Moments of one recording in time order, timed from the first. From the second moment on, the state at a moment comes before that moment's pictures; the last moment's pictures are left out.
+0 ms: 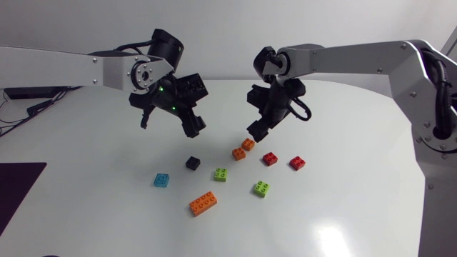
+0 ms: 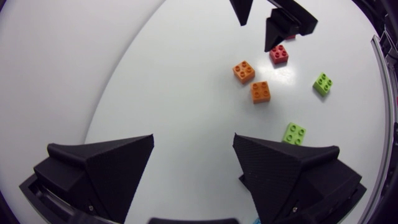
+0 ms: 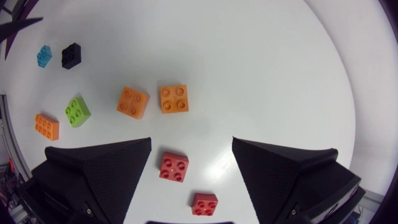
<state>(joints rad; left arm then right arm) -0.42 1.84 1.40 -0.43 0.09 0.80 0.38 2.14 1.80 -0.92 0.00 -0.42</state>
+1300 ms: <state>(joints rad) -0.49 1.84 1.31 -0.61 0.34 0.88 0.34 2.15 1.55 -0.78 -0.04 -0.27</state>
